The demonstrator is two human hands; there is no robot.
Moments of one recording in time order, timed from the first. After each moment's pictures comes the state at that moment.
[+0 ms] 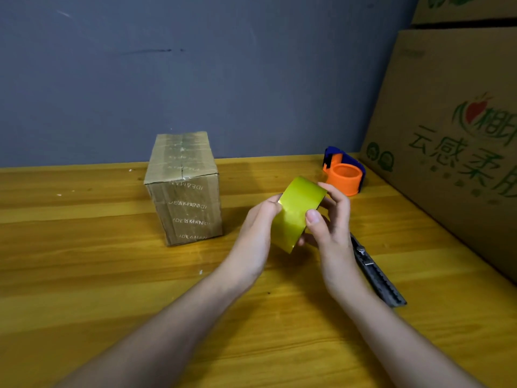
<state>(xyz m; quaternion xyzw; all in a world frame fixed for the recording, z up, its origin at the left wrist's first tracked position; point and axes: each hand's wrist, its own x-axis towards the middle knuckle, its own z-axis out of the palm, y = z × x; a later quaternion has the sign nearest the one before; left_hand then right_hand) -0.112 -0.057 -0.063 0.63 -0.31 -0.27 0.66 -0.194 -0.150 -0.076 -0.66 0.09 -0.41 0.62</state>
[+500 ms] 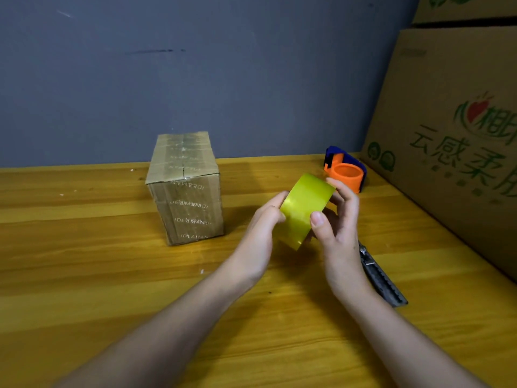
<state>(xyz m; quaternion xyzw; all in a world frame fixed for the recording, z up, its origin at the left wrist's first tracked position) -0.120 -0.056 -0.046 0.55 -0.37 -0.27 0.70 -0.196 -0.153 -0.077 -0.69 0.09 -0.45 0.56</state>
